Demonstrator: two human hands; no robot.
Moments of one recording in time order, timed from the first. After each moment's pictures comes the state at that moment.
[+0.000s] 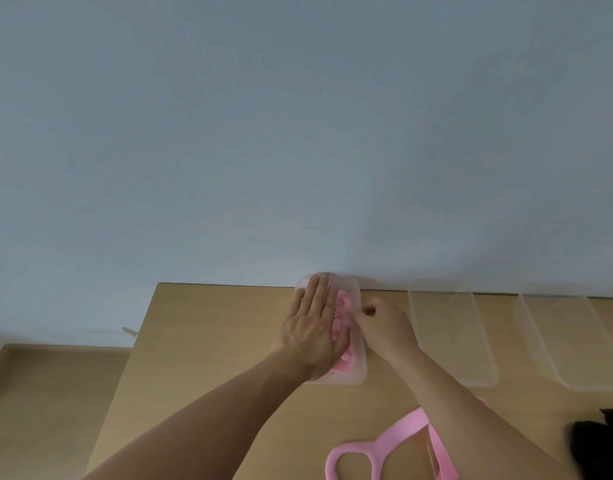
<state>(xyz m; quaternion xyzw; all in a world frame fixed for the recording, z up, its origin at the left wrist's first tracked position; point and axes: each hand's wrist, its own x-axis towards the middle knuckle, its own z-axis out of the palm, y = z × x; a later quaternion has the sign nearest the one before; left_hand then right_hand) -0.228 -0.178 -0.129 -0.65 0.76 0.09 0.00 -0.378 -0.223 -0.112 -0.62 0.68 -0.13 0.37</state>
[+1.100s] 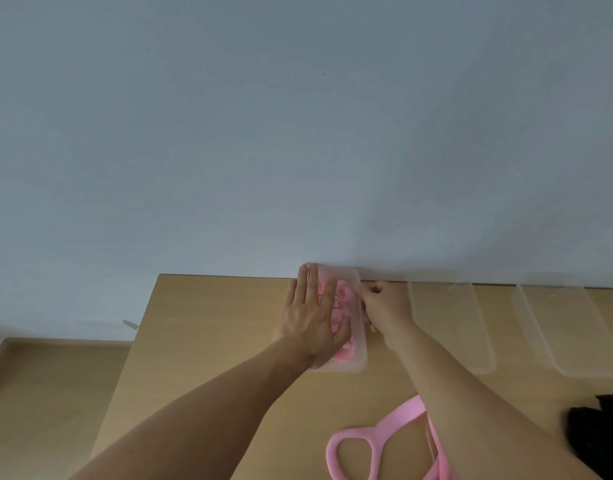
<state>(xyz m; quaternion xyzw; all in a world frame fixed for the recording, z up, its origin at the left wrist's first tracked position) -0.230 -0.174 -0.129 -0.68 0.73 0.09 0.00 -0.375 -0.239 -0.123 -0.47 0.69 -0.24 0.50</state>
